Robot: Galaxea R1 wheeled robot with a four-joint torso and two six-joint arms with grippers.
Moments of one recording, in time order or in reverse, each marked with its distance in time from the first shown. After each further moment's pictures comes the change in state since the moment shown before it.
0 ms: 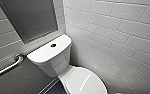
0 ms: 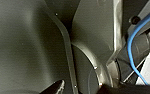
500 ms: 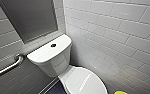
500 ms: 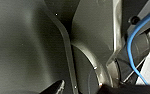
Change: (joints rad) left arm 0.000 0.003 0.000 0.000 0.000 0.003; right arm 0.028 -0.141 0.287 -0.003 0.052 -0.001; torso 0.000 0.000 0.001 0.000
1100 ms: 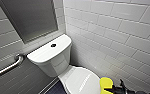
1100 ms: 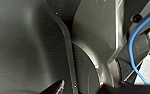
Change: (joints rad) left arm 0.003 0.008 -0.043 -0.007 -0.041 -0.001; right arm 0.218 0.264 -0.141 -0.001 -0.106 0.001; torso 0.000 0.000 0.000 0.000
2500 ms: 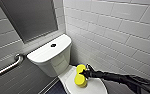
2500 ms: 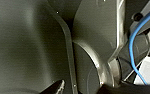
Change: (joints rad) left arm 0.006 0.009 -0.030 -0.005 -0.031 -0.001; right arm 0.196 0.751 -0.814 -0.042 -0.142 0.002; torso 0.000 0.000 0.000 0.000
